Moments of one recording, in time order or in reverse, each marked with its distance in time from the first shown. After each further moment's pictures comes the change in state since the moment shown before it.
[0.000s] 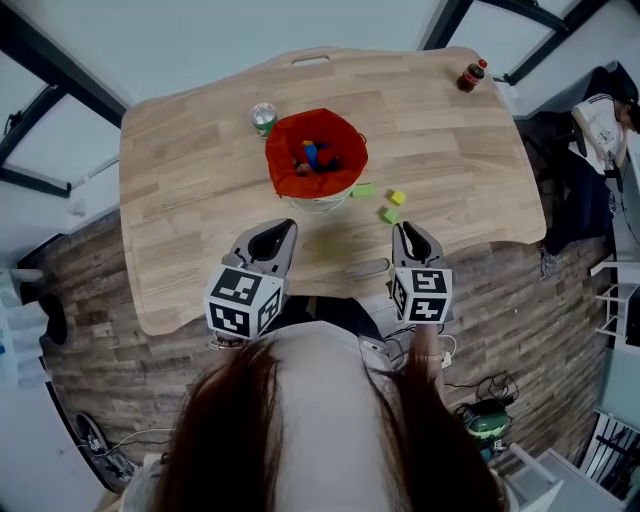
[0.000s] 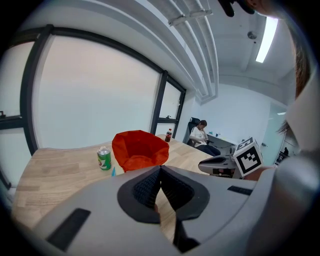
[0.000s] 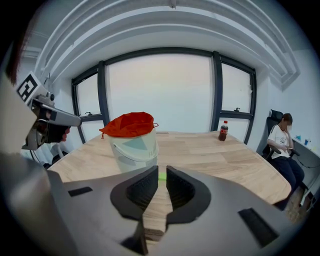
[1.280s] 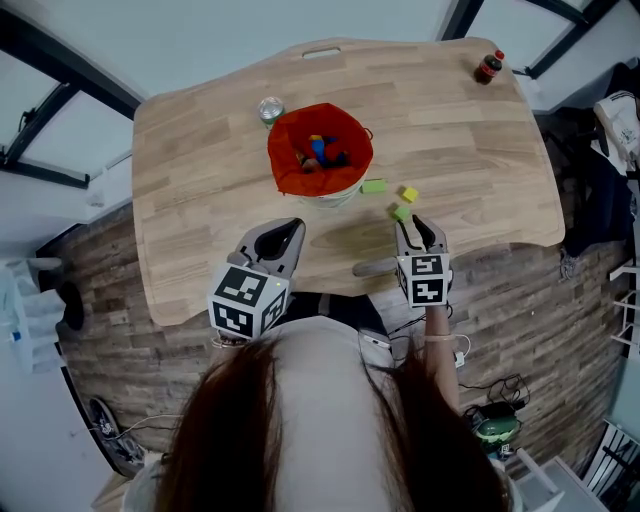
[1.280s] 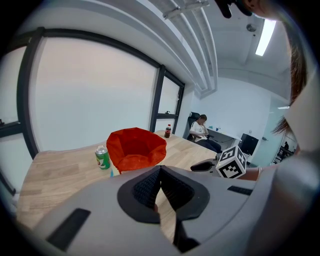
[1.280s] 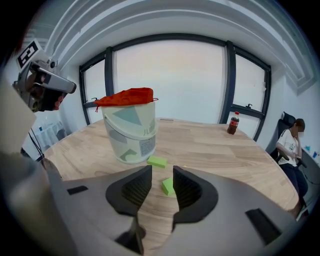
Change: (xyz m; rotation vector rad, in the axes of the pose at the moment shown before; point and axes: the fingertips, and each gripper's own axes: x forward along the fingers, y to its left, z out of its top) left arm 0.009 -0.012 0.000 0.034 0.056 0.012; right arm 0.049 -0.017 -0.049 -0.108 0.105 0.071
